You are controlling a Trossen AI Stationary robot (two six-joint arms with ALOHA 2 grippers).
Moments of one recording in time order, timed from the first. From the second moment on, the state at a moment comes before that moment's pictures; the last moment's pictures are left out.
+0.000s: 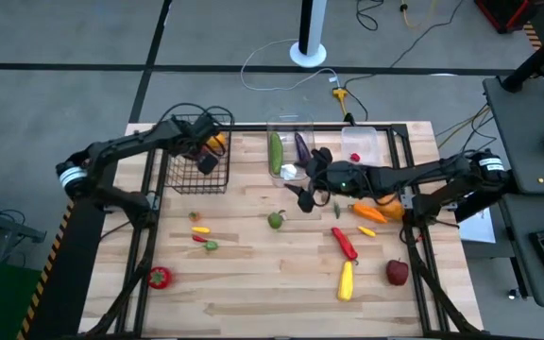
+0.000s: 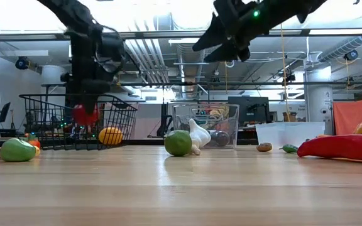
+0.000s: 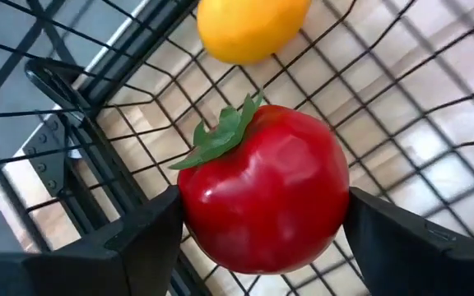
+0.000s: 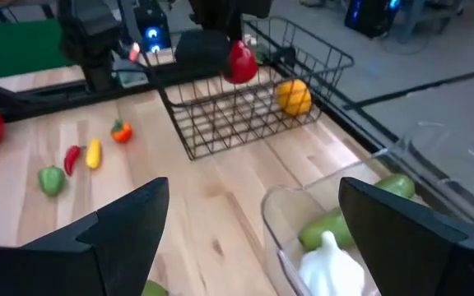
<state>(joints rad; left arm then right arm) 0.66 1.40 0.99 -0.96 -0.37 -0.18 -0.04 1.39 0.88 0.13 0.32 0.14</state>
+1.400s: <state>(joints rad) 0.70 1.42 0.99 -0.91 -0.40 -0.12 -0.07 1.37 0.88 0.10 0.17 0.33</state>
